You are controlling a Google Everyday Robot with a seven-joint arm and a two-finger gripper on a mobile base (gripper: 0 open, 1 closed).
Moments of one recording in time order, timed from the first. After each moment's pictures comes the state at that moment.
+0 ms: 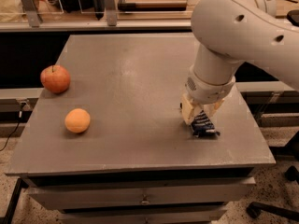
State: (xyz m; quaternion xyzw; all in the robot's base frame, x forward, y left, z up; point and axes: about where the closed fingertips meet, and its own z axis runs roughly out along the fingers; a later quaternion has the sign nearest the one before) arm 0.480 -0.125 0.827 -0.16 0.99 0.01 0.05
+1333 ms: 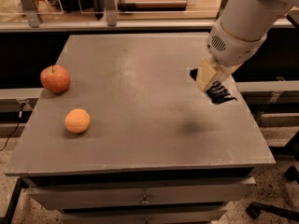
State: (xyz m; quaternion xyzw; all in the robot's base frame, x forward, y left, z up) arm 0.506 -0.147 0.919 -0.25 0.96 0.02 0.12
